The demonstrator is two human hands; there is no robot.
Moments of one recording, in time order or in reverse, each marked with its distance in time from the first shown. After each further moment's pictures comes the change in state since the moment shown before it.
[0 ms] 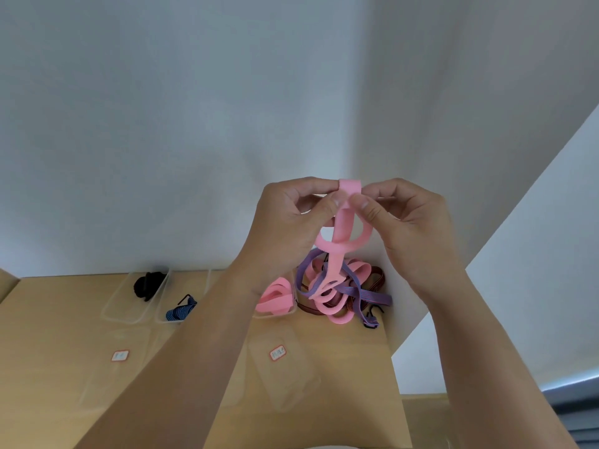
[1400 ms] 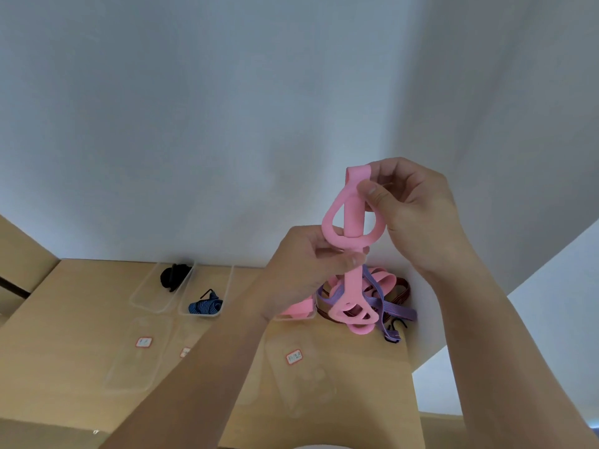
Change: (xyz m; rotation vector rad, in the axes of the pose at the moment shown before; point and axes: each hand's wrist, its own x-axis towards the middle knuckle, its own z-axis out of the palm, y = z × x) left_hand -0.023 -0.040 -0.015 -0.116 -0.100 -0.301; right_hand 0.040 -0.007 0.030 -0.005 -0.110 0.014
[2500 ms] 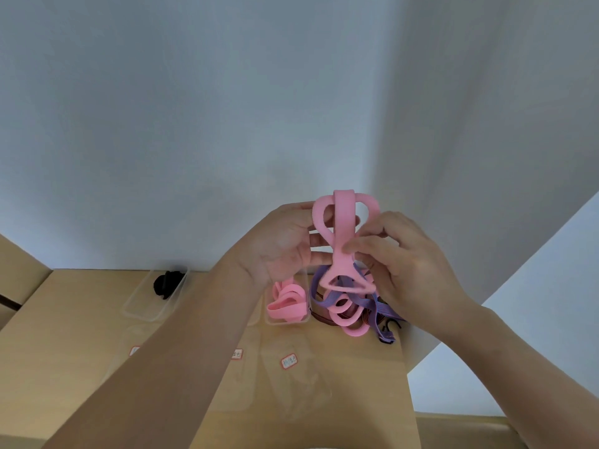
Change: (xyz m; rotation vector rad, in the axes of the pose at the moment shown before) left_hand 0.032 0.038 -0.008 -0.344 -0.097 -0.322; right_hand -0.043 0.039 -0.027 -0.716 -0.144 -0.682
